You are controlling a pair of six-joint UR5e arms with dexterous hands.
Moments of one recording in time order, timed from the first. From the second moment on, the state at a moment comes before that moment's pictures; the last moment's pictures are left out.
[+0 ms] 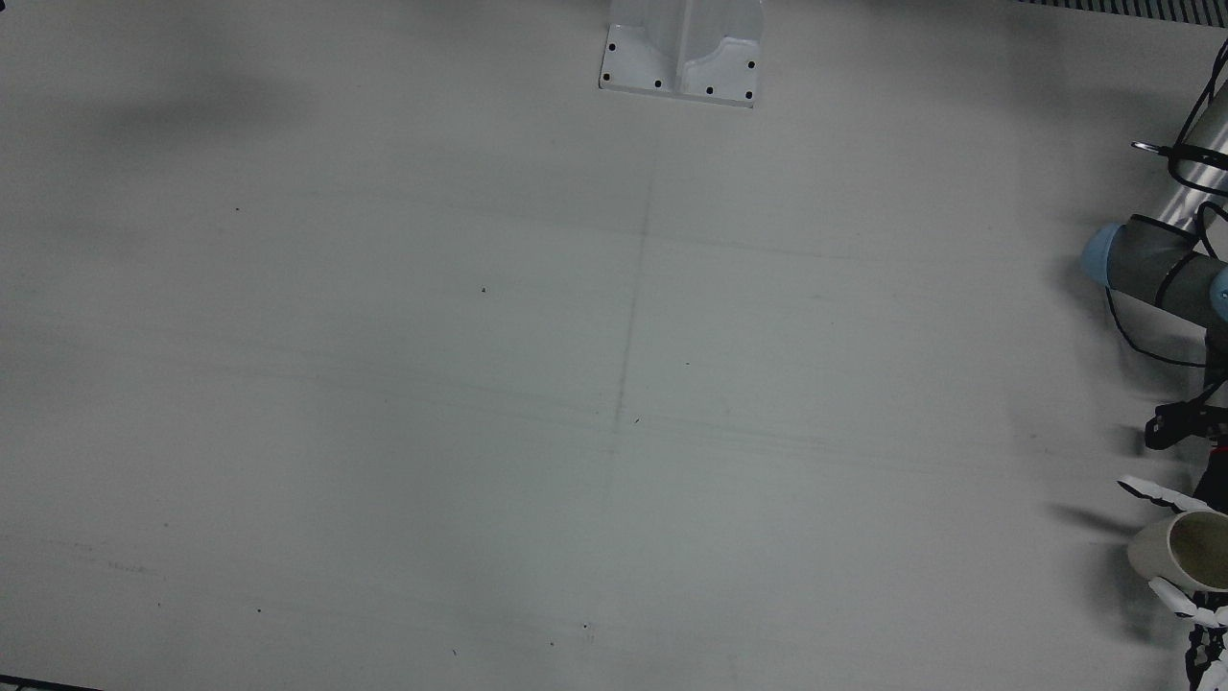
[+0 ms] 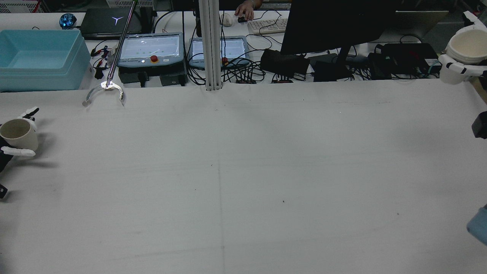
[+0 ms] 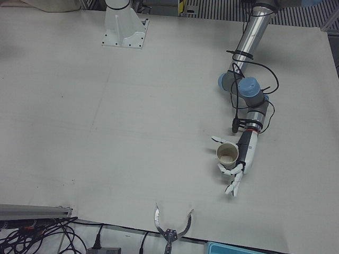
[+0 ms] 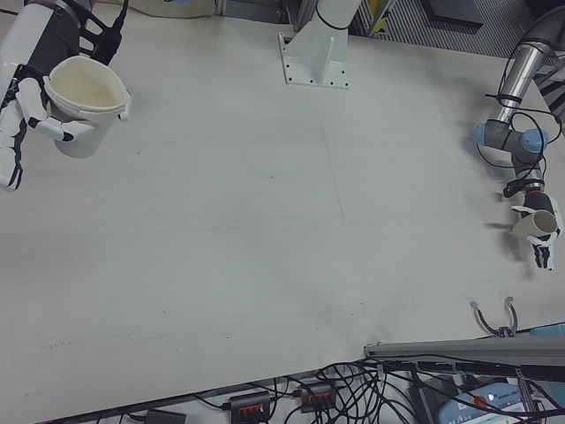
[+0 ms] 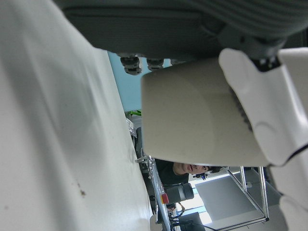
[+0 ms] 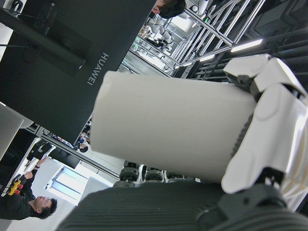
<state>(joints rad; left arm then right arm) -0.86 -1.76 -1.10 -0.50 1.02 0.37 1.07 -1.62 2.15 -3.54 -0.89 -0.60</state>
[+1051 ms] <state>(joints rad) -0.82 -1.75 -1.05 -0.56 0.95 0.30 1.07 -1.62 2.15 -3.54 -0.89 -0.60</state>
